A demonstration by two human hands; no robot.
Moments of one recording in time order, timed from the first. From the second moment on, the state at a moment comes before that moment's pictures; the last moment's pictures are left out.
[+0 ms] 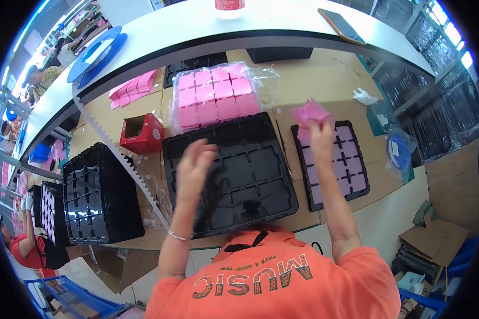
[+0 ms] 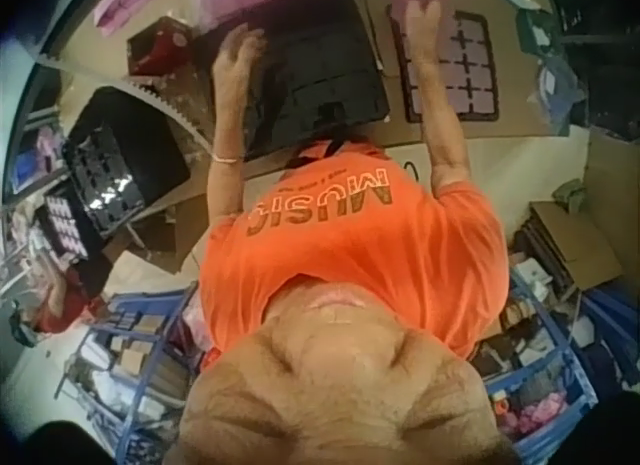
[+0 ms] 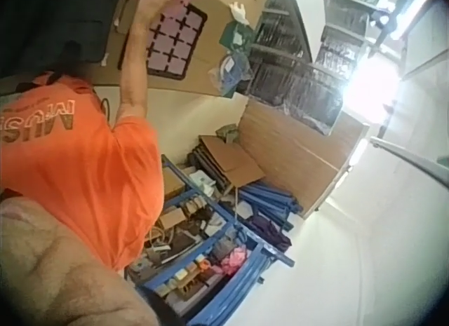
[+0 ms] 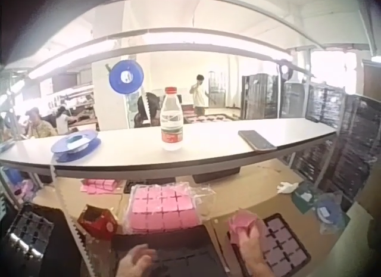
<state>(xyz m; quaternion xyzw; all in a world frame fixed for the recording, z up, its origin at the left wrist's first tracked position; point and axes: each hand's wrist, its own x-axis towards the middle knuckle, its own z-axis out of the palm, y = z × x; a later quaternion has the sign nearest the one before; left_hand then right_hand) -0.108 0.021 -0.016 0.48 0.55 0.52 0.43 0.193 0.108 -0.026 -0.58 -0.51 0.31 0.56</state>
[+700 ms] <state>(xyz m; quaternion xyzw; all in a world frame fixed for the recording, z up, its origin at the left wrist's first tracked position) -0.079 0.065 -0.081 0.36 0.49 0.55 0.58 0.244 0.035 -0.062 -0.53 -0.32 0.52 0.58</state>
